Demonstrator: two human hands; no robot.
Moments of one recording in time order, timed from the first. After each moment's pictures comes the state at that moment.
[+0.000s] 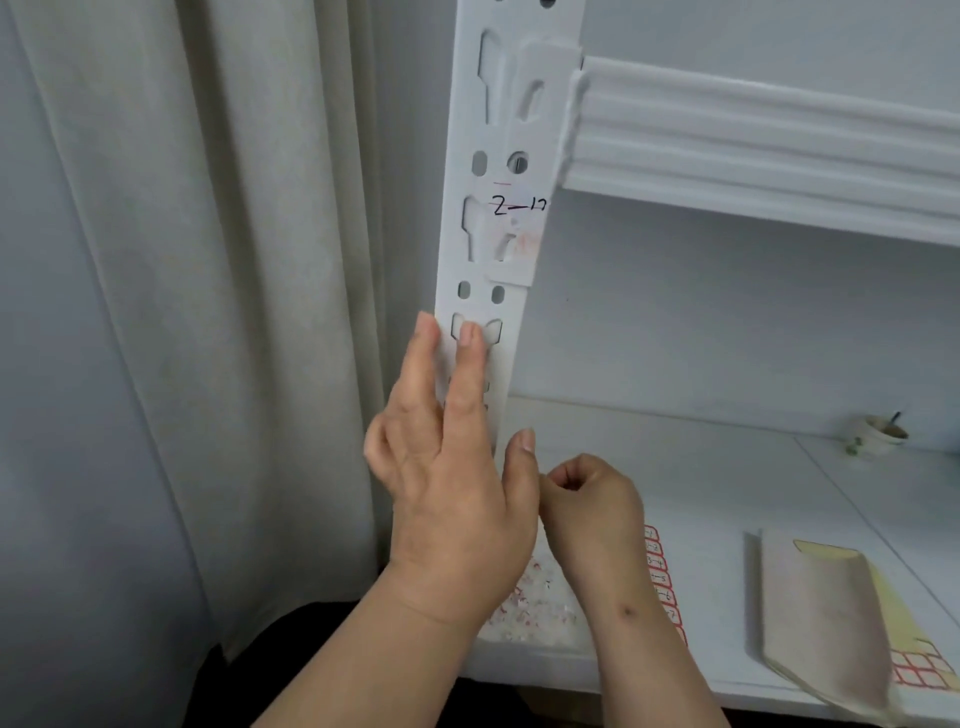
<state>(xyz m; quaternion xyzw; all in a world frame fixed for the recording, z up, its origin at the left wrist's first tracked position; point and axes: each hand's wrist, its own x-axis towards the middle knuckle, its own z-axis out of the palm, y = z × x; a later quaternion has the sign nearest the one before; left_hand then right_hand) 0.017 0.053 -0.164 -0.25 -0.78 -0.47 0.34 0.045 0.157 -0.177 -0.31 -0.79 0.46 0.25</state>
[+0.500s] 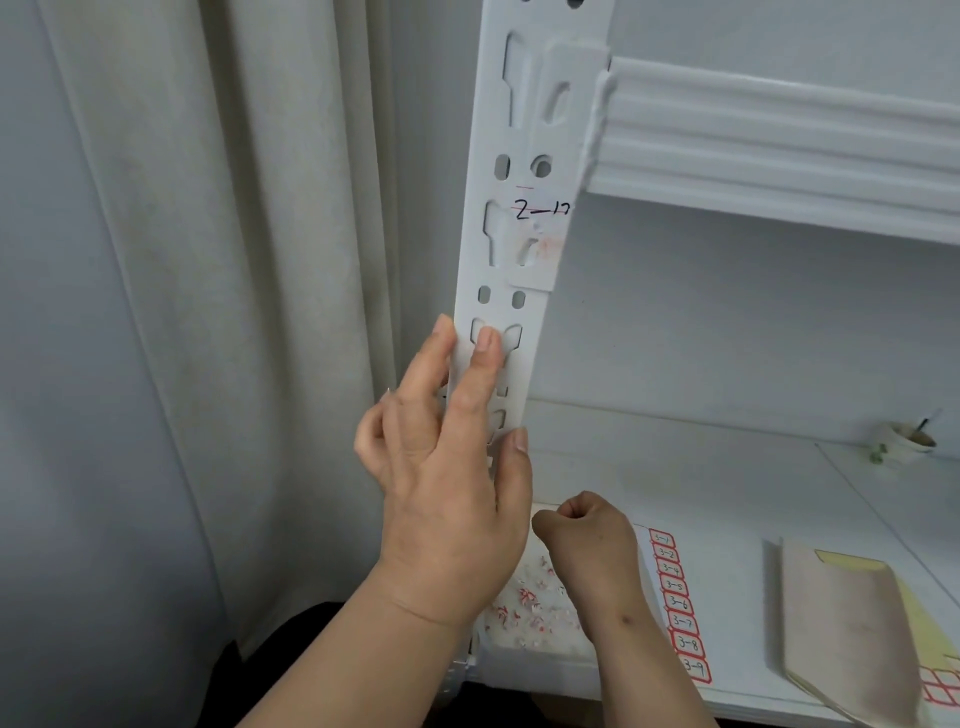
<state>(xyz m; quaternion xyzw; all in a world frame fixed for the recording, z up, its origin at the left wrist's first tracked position) 0.006 0.039 -0.162 -0.25 -0.77 -0.44 0.38 0.036 0.163 -0.217 -0.35 -0.76 0.51 0.17</state>
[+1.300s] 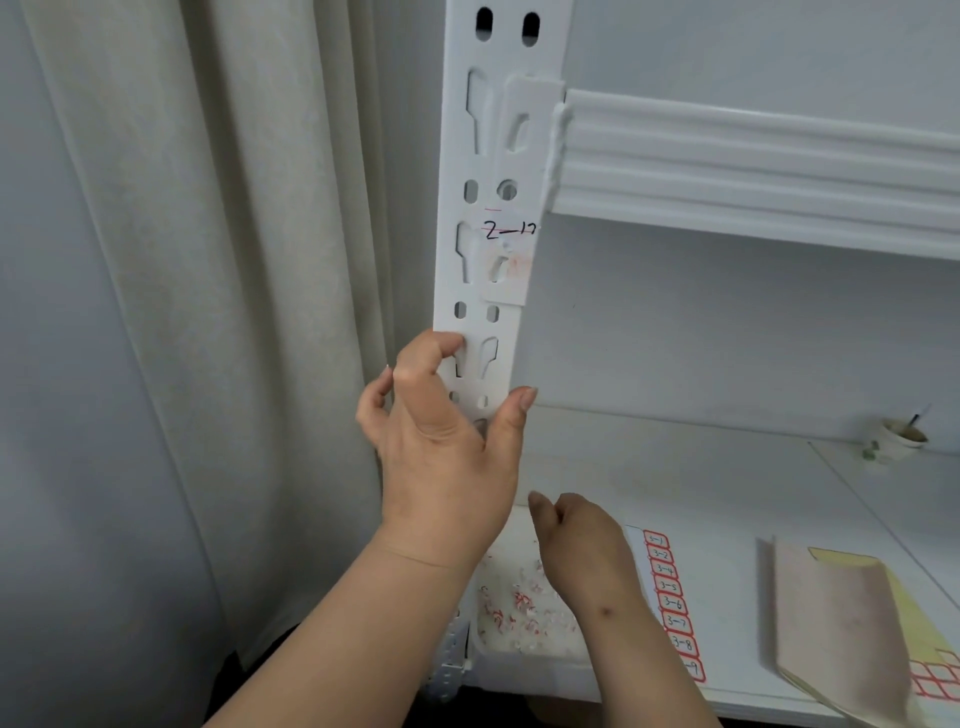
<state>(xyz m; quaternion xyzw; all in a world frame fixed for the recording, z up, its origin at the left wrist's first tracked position) -0.003 0.055 -0.142 -0.28 -0.70 -0.51 0.41 0.032 0.177 -0.222 -0.30 -0.90 0.29 0.12</state>
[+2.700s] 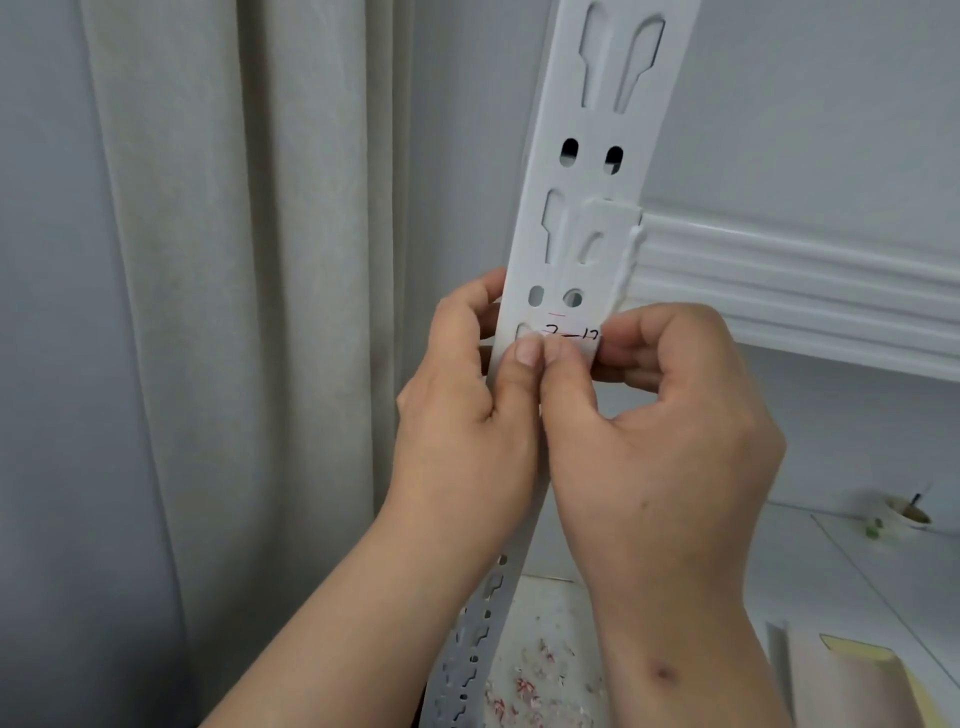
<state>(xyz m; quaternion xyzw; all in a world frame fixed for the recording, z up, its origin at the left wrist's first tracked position) -0.013 0.028 -0.053 -0.28 -0.62 -0.72 0.14 0.036 0.094 -0.035 -0.10 -0.74 0.24 0.62</state>
